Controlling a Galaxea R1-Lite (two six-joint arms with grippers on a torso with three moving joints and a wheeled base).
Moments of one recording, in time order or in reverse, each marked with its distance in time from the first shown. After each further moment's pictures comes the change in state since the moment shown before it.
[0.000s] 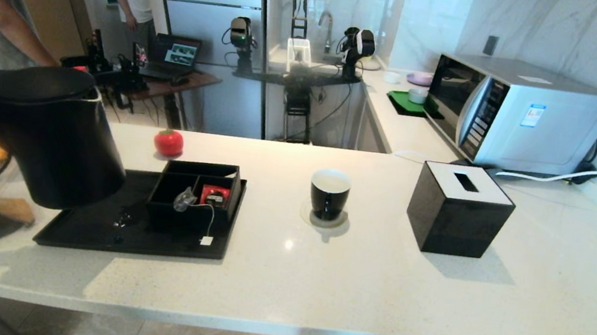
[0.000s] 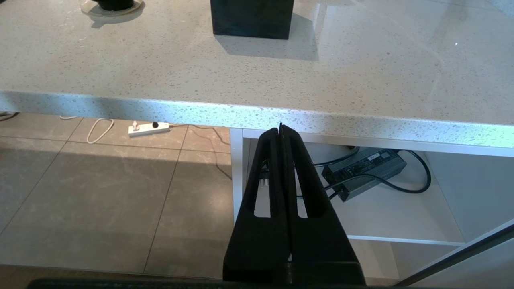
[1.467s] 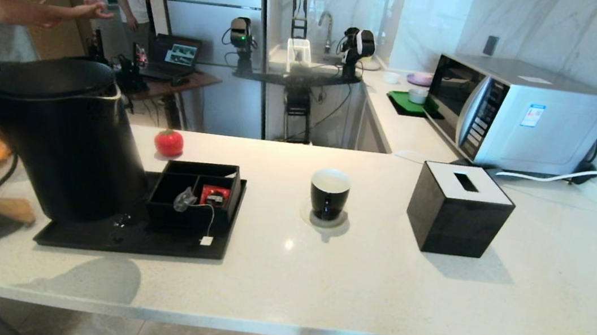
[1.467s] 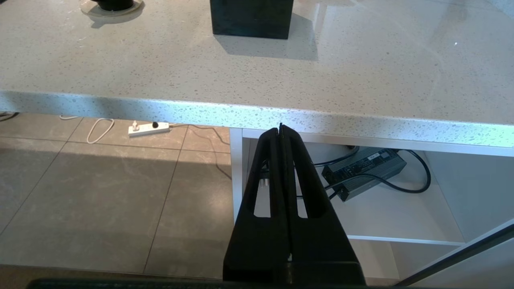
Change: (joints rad) left arm -0.109 -0.228 0.183 0.061 0.009 -0.016; right arm 0.000 0.000 0.000 0.000 0.000 0.000
